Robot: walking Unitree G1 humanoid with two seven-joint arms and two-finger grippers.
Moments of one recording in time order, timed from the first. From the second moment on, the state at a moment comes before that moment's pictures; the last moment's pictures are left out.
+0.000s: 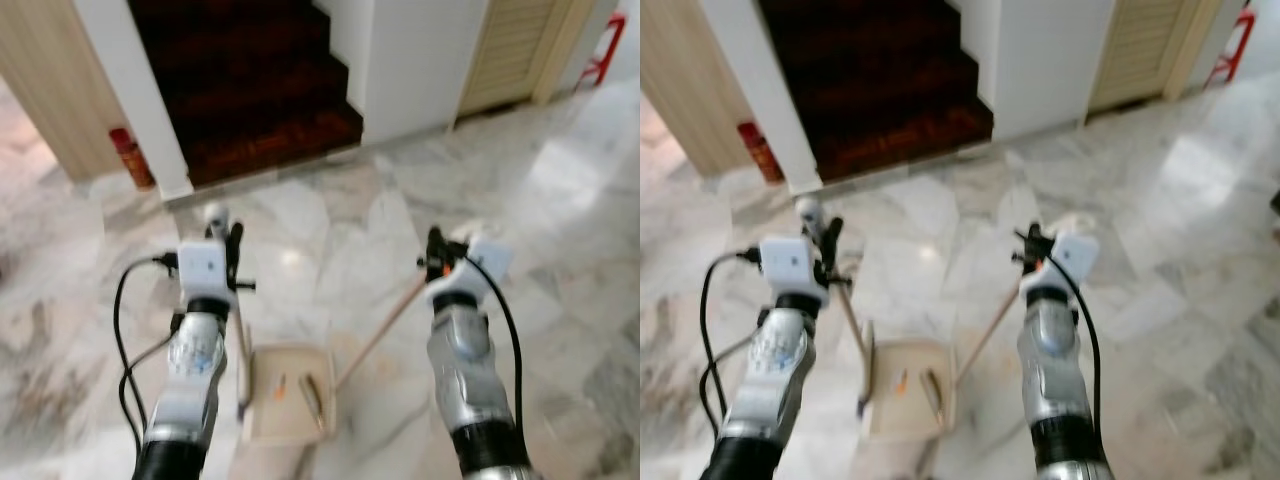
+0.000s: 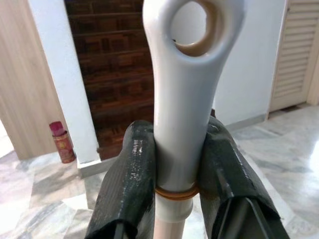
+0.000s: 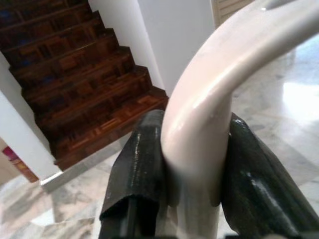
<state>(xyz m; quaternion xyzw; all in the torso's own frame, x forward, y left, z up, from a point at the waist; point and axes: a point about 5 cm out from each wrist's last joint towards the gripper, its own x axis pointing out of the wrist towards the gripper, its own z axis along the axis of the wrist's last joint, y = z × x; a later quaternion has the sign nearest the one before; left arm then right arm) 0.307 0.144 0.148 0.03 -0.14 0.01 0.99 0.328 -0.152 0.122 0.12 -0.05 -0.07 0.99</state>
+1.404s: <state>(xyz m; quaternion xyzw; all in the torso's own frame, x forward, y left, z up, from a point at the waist) 0.306 0.155 0.144 0.03 -0.13 0.02 0.99 0.327 -0.142 0.123 0.11 -0.05 -0.06 0.99</state>
